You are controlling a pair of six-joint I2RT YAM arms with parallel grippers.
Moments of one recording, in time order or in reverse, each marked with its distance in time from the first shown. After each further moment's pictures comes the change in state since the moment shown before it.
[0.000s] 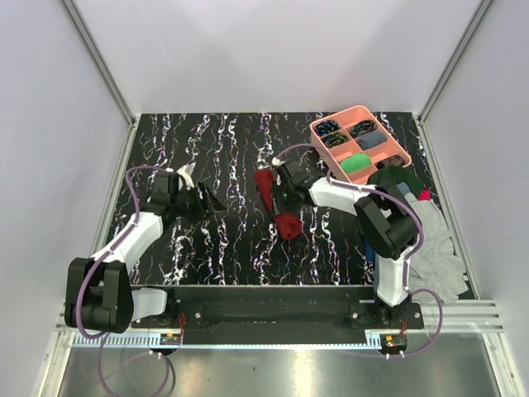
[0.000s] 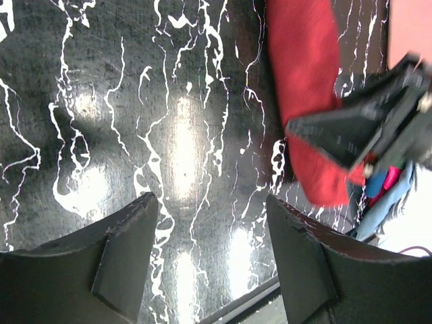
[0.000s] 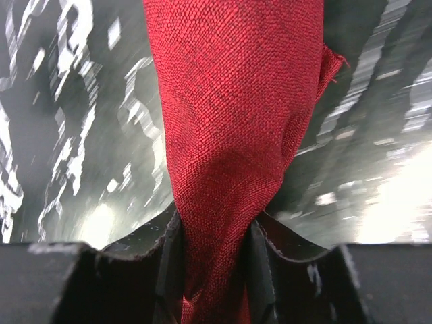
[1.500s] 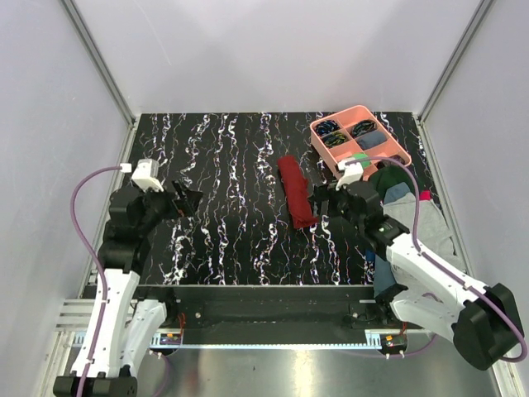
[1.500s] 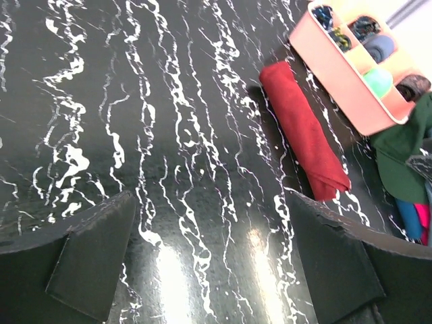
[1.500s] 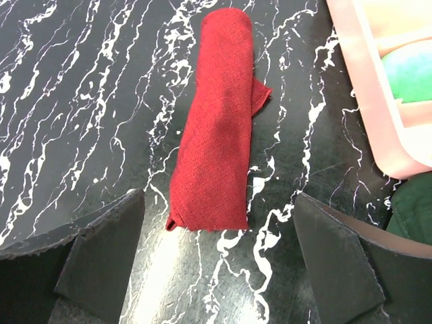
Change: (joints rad) left arm 0.075 -0.593 0.035 -0.126 -0.141 0.244; right arm -0.132 -0.919 -0.607 0.296 0.225 -0.140
